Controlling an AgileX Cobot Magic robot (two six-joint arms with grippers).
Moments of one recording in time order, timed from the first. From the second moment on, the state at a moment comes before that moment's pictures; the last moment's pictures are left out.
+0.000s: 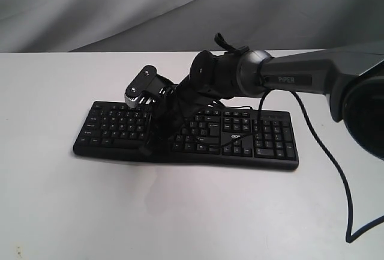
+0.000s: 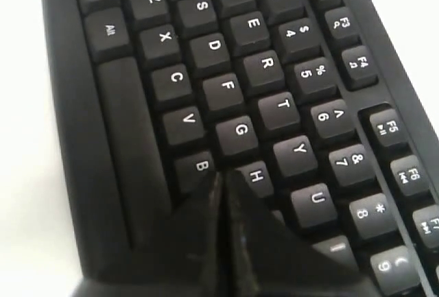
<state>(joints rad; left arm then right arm) 0.12 0.00 0.00 0.12 0.27 -0.07 0.63 2.30 -1.64 0.61 0.52 -1.01</state>
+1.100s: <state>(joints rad) 0.12 0.00 0.00 0.12 0.27 -0.07 0.65 2.43 -1.92 0.48 0.67 -0.88</state>
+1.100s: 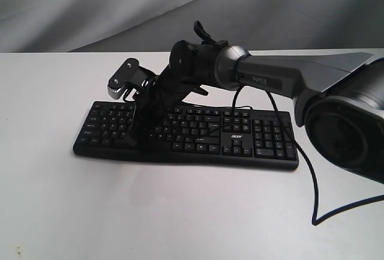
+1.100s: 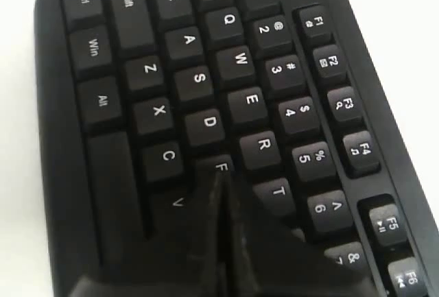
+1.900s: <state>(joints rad) 0.12 0.00 0.00 0.12 0.27 -0.07 0.65 2.43 -1.92 0.46 0.68 -0.86</state>
